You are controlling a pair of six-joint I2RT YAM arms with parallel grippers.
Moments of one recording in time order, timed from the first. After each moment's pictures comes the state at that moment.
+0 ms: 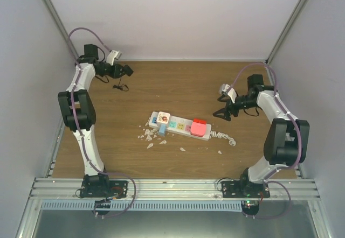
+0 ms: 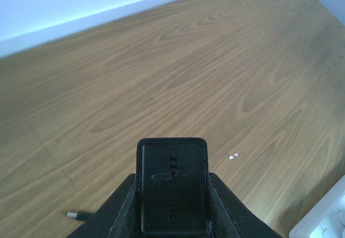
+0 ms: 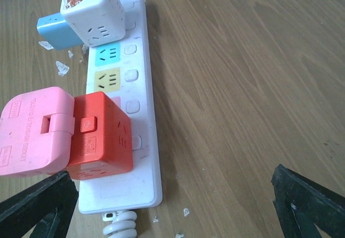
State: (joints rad) left arm 0.13 2.18 1.95 -0.75 0.82 0.45; right arm -0.07 1.62 1.17 -0.87 -0.89 -1.08
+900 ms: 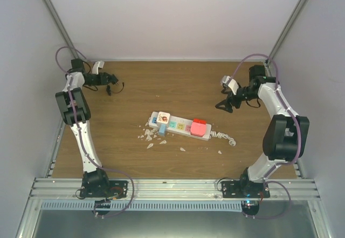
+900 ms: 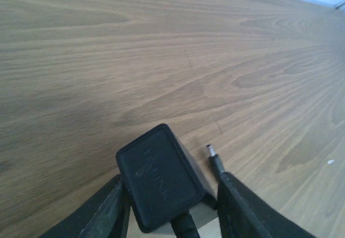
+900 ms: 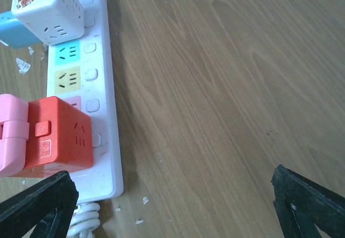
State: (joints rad) left arm 0.34 2.56 2.16 -0.72 0.93 0.33; right arm -0.07 1.69 1.34 -0.93 -0.78 -1.05
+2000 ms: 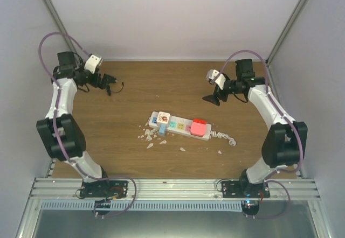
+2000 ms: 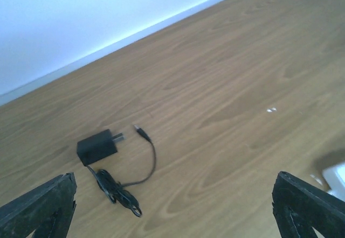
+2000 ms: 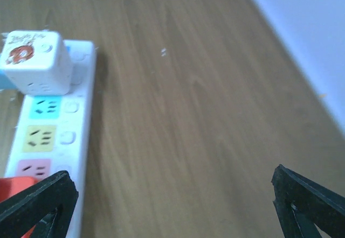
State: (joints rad) left arm 0.29 1.74 1.54 -0.64 0.65 0.58; right arm 0.12 1.62 1.33 -0.67 -0.75 -0.97
